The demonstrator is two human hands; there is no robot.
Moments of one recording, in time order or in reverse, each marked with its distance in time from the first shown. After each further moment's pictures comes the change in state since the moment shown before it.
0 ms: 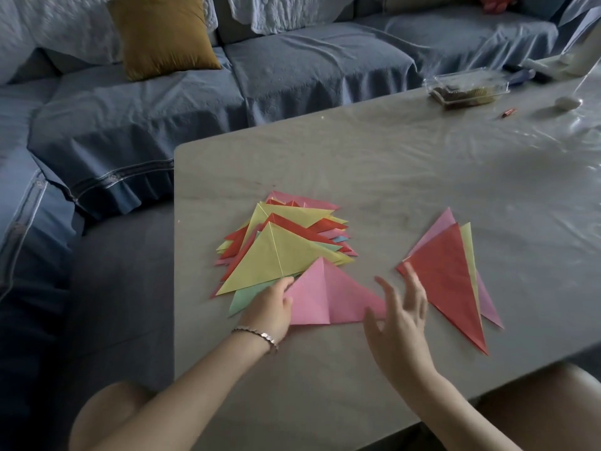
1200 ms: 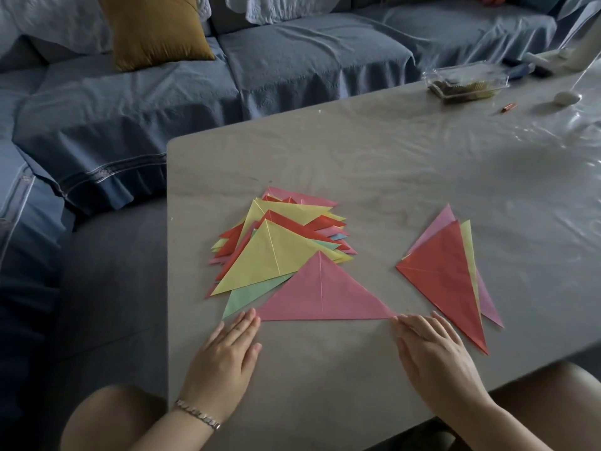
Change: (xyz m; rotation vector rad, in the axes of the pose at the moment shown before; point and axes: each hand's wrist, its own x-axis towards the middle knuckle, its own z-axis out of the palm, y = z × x) left_hand -0.046 -0.093 0.014 0.497 0.143 0.338; right_hand -0.020 0.058 -0.031 -0.422 -0.094 -0.332
